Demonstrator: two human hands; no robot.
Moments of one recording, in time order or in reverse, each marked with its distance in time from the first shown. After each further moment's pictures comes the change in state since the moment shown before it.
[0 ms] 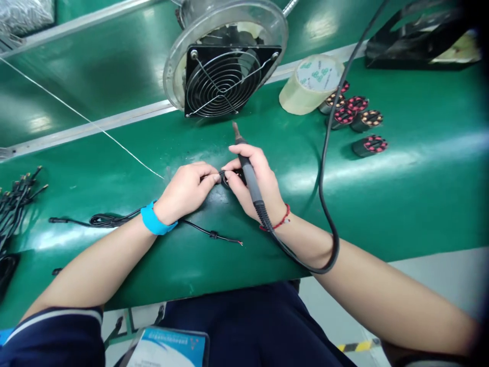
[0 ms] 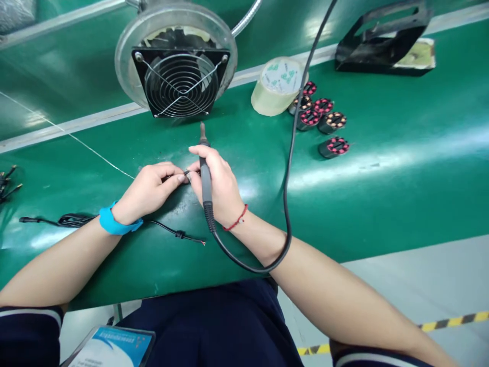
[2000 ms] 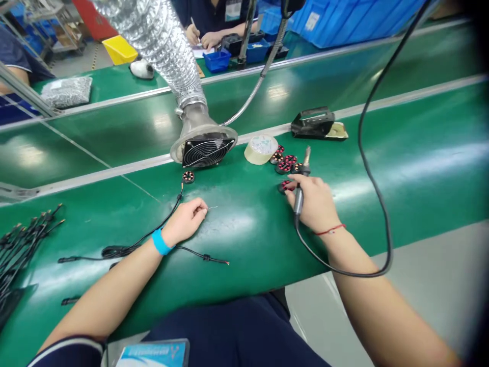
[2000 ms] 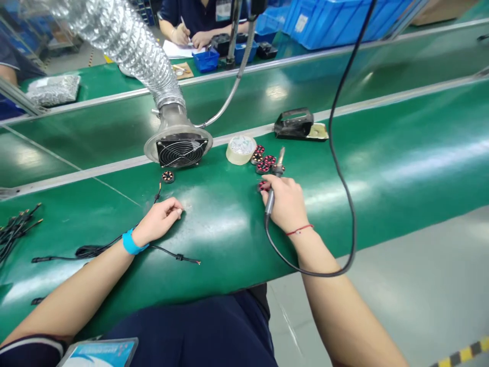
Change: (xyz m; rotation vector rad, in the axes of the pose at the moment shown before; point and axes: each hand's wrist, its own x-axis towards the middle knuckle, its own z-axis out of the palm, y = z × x) left_hand -0.007 -0.014 0.003 -0.077 -0.027 0.004; right_hand 0.002 0.058 -0.155 -0.920 0.062 -0.029
